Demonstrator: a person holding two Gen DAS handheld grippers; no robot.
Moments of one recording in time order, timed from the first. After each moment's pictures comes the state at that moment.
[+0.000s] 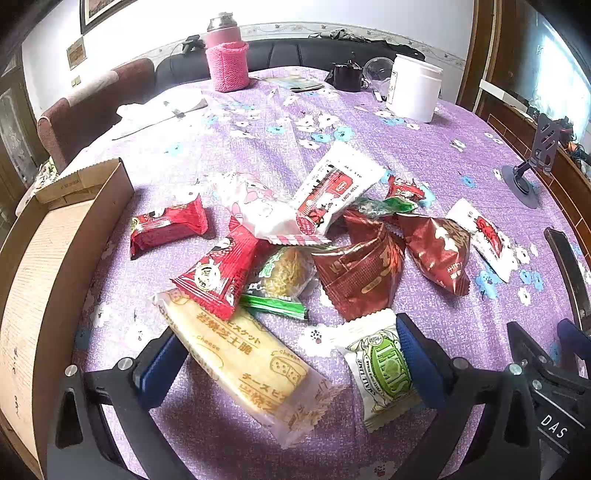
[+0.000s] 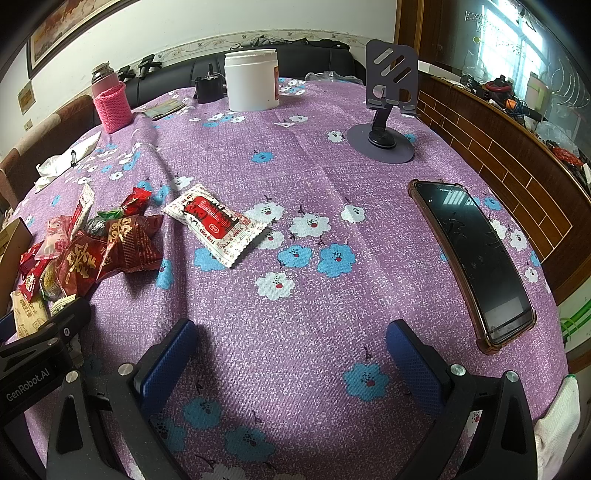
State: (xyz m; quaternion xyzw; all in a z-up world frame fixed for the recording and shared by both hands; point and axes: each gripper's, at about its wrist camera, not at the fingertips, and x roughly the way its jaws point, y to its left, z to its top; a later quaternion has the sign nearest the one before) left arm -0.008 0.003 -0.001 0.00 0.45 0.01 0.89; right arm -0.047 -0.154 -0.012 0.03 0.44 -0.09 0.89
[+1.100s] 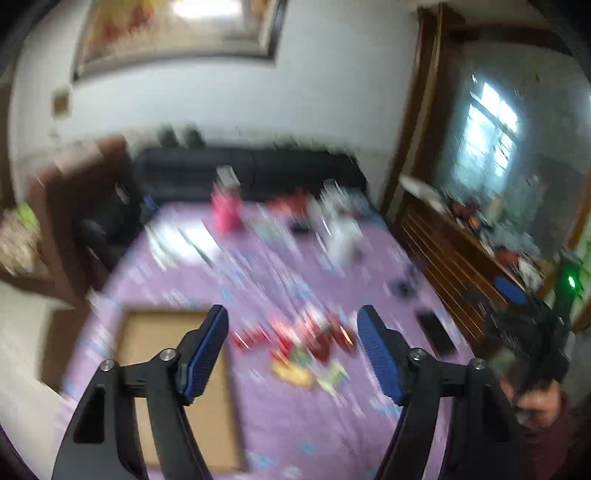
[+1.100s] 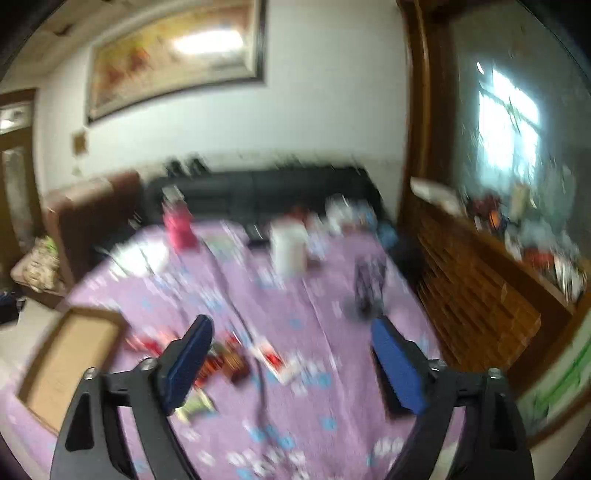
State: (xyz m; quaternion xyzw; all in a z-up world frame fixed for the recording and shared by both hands) left arm -0.155 0.133 0.296 -0.04 0.27 -0.11 0.95; right arm -0.165 -0.112 0.212 -0.01 0.22 -0.03 0.97
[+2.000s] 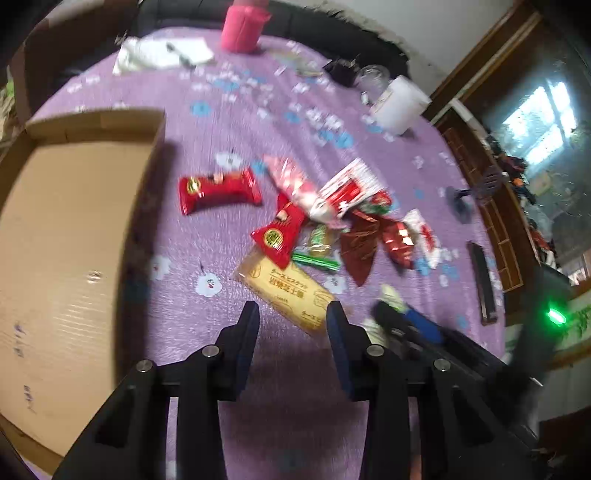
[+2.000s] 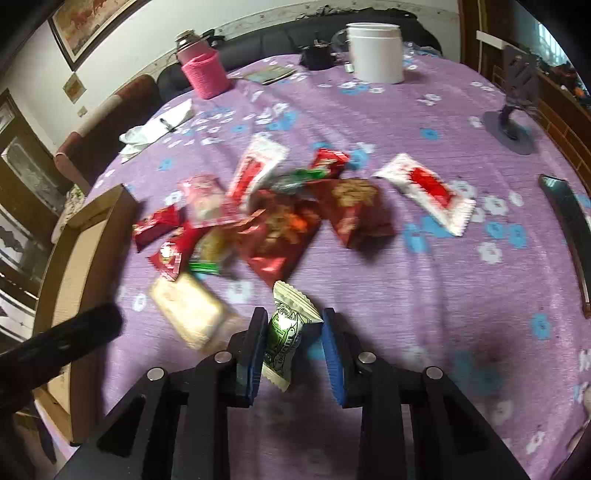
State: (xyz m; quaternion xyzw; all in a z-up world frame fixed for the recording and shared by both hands) left arm -0.031 0.083 0.043 -0.15 0.54 -0.11 0.82; right arm -0.048 -0.050 -0.005 0.09 0.49 0.05 0.86
